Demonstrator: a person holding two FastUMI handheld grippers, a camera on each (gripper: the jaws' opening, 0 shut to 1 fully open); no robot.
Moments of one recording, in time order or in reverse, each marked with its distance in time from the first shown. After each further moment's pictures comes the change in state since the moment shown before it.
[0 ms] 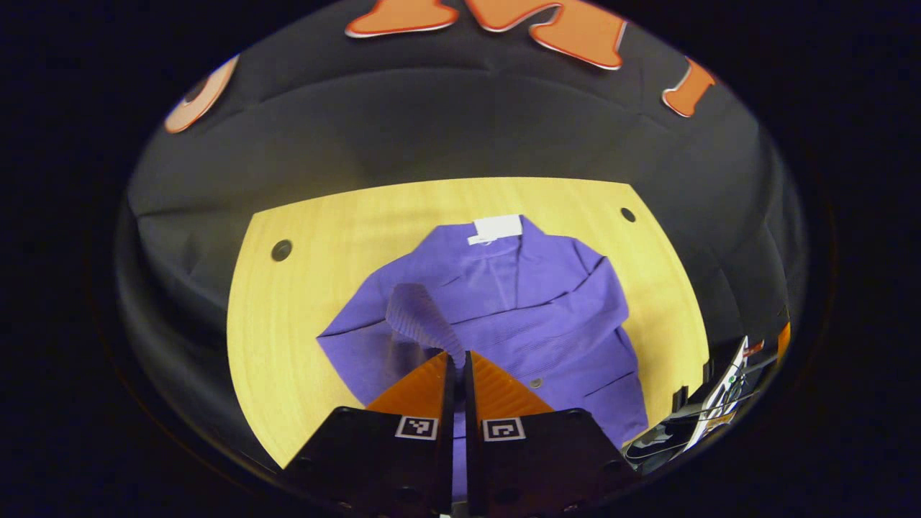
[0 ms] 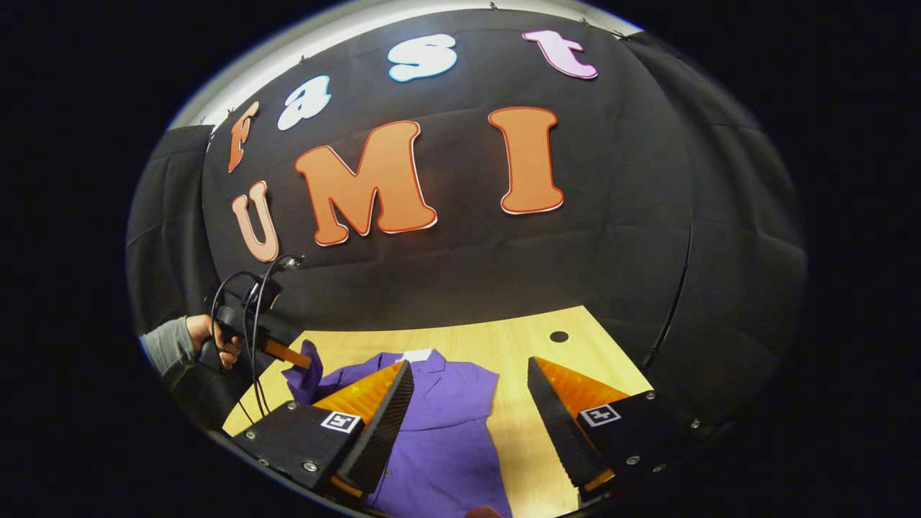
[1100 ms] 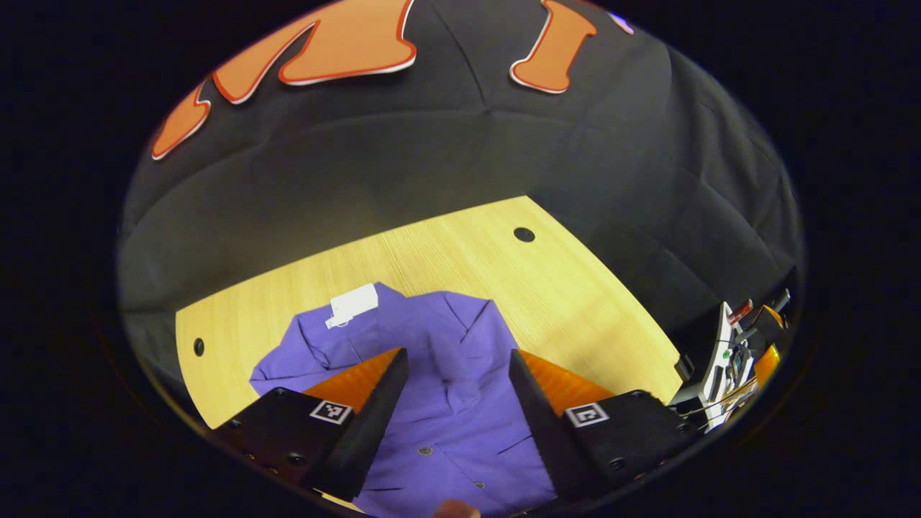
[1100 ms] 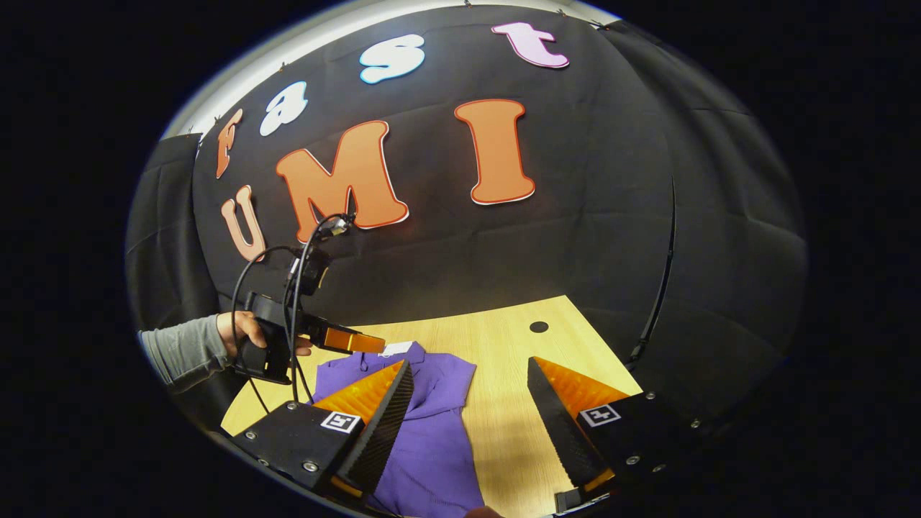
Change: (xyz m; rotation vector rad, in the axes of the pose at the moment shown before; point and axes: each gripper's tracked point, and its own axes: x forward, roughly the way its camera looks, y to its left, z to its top) left arm 0.029 -0.179 0.068 0.236 -0.211 -0.184; right arm -0.011 -0.047 -0.012 0.034 0.029 -0.021
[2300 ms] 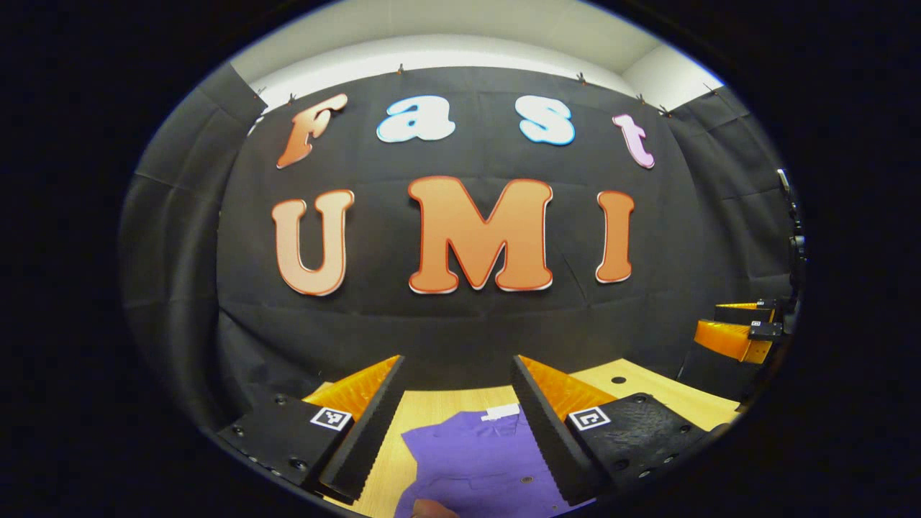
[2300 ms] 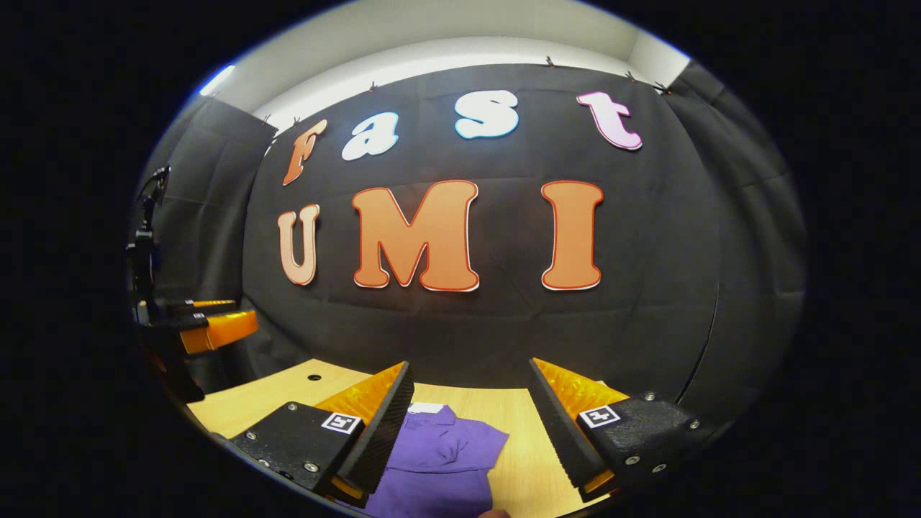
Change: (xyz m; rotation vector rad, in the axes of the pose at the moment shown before) left arm -0.304 0.091 -0.064 -0.063 -0.890 0.527; right arm 0.011 0.098 0.035 -0.216 -0.376 0.126
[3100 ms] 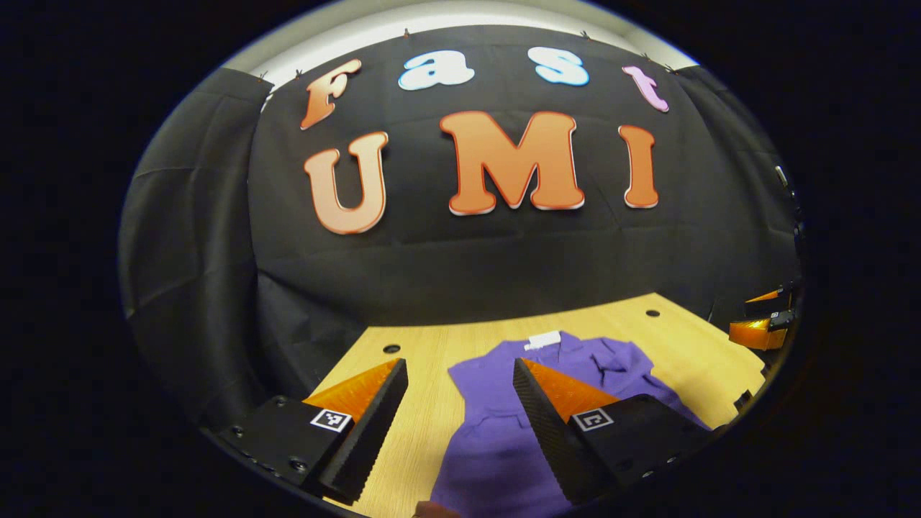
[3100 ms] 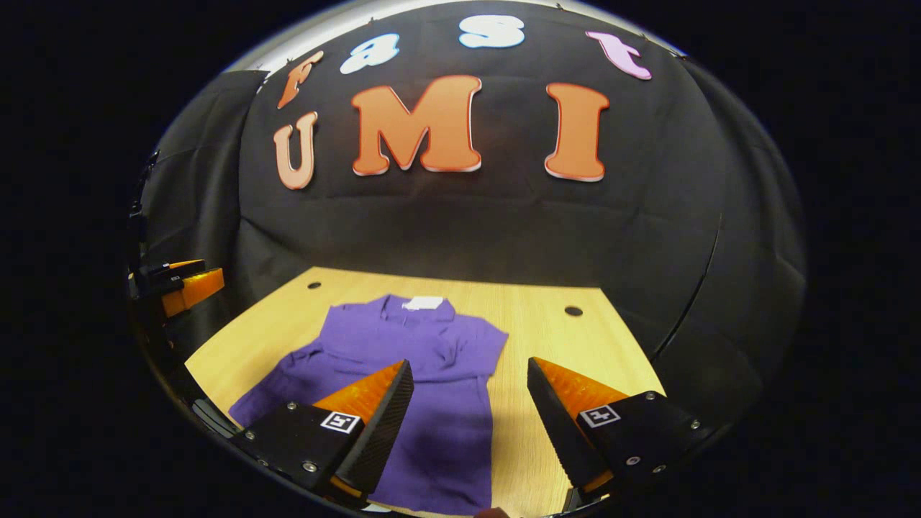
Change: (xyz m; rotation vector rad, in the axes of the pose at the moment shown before) left arm -0.066 0.051 -0.118 0.080 0.342 0.099; right arm -0.063 0.001 -0.143 0.019 0.487 0.000
